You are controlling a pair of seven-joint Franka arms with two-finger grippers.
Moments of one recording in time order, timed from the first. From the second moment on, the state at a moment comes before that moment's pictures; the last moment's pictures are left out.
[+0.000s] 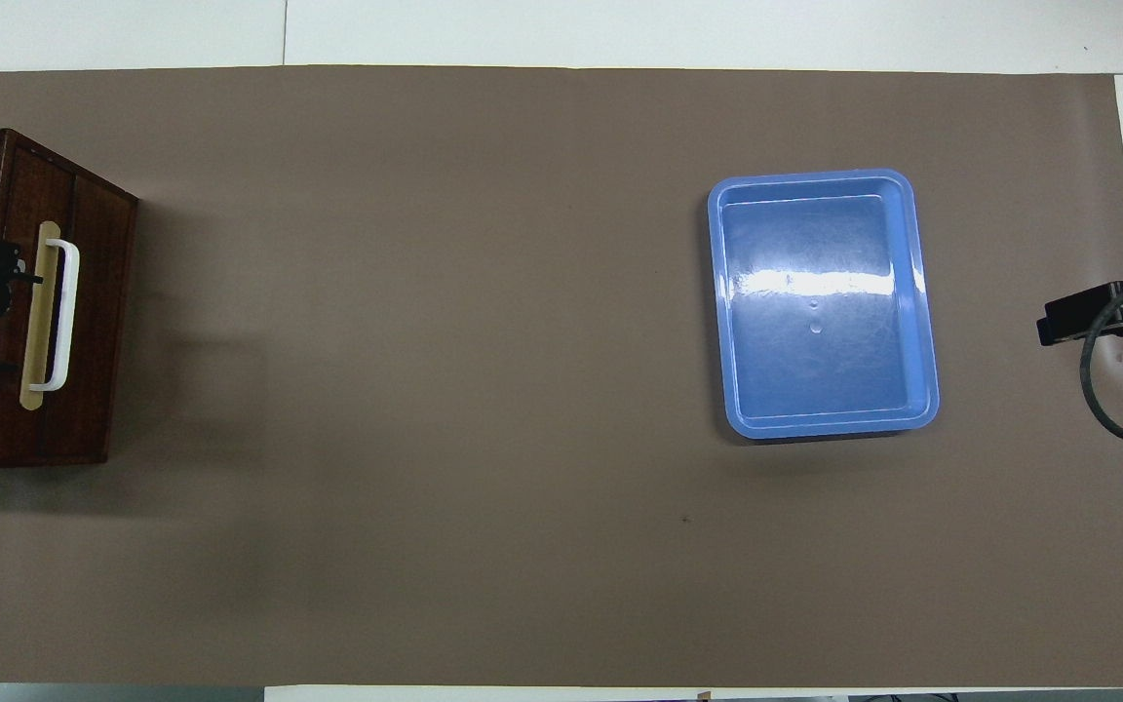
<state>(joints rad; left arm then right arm) 0.48 0.00 -0.33 -2.00 0.06 2.09 -1.14 -0.10 -0.05 0.06 -1.64 -0.01 1.52 -0.09</state>
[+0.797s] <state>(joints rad) 0.25 -0.11 -0.36 -1.83 0.01 1.59 -0.83 -0.10 -0.05 0.06 -1.64 -0.01 1.52 -0.09</state>
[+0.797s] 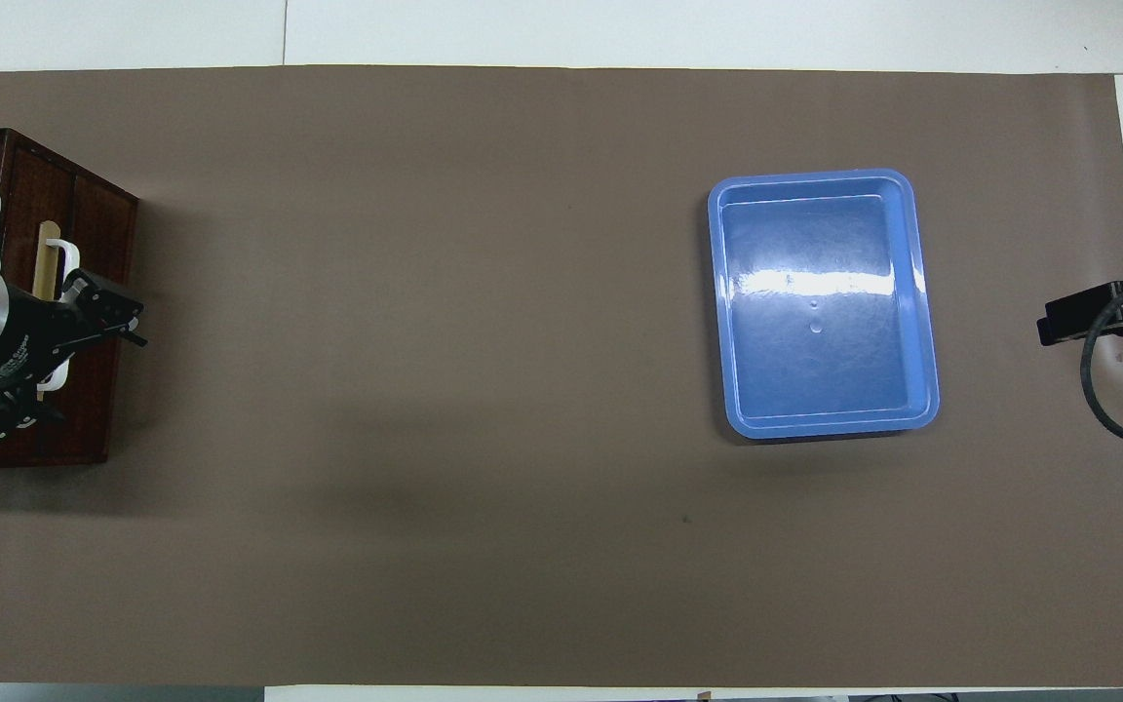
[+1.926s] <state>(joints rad) -0.06 -0.03 -0.12 -1.70 0.01 1.53 -0.21 -0.10 -0.05 0.06 -1.64 -0.01 1.52 -0.09</state>
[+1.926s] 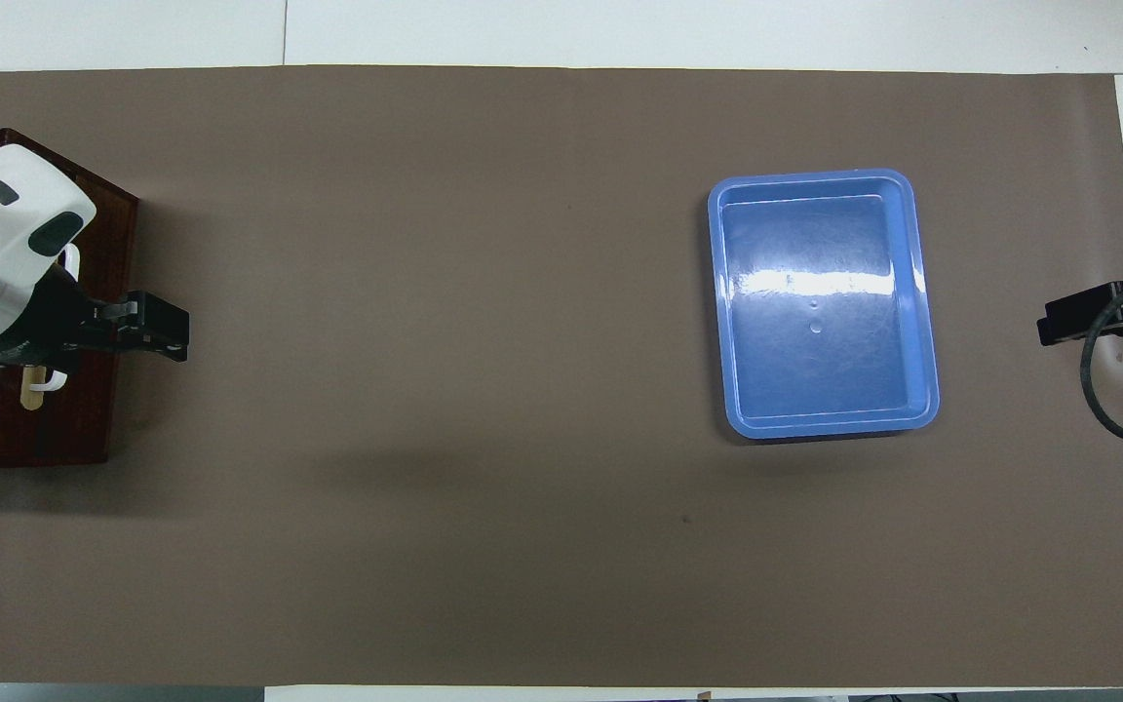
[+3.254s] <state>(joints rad) 0.02 -0.02 -0.14 -1.66 0.00 1.50 -0.04 -0.10 -0.05 0.06 -1.64 -0.01 1.52 -0.09</state>
